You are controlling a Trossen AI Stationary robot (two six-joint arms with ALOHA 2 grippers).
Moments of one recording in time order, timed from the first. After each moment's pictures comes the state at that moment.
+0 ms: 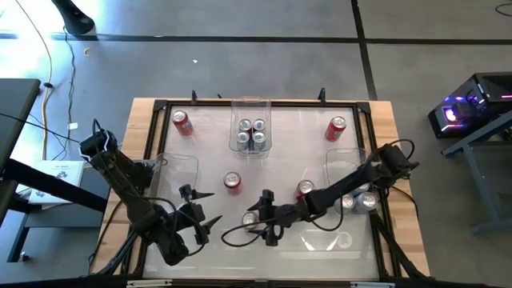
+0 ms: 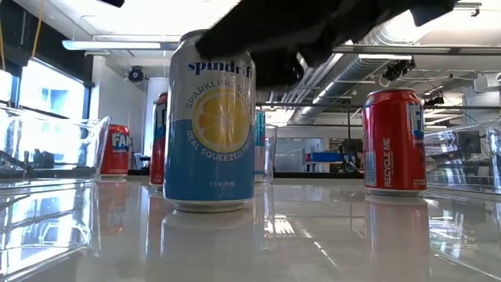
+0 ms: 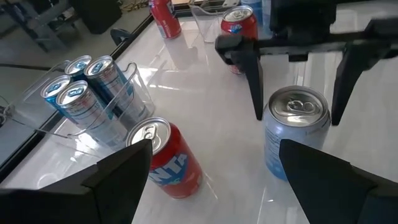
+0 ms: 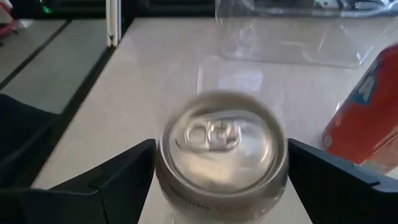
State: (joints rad) left arm -0.87 1.52 1.16 -0.86 -1.07 -0.91; right arm 0.43 1.90 1.10 0.31 0.28 0.20
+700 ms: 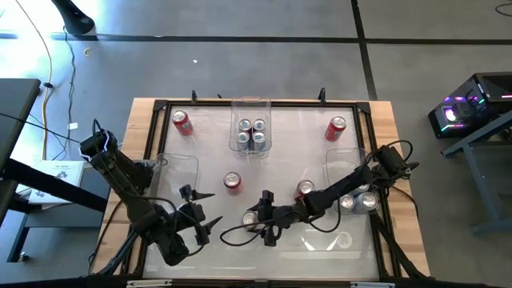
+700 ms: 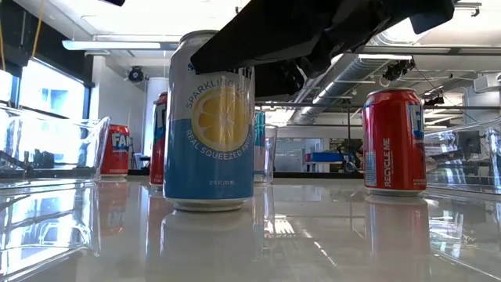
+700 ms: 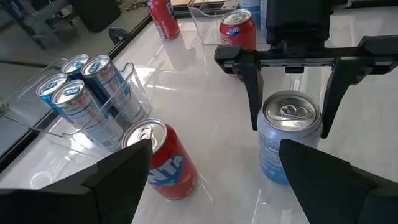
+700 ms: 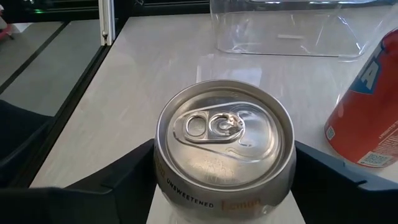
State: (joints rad) left arm -0.87 1.52 1.16 -0.84 -1.07 -0.91; right arm 0.43 1.93 1.10 0.32 0.29 0.24
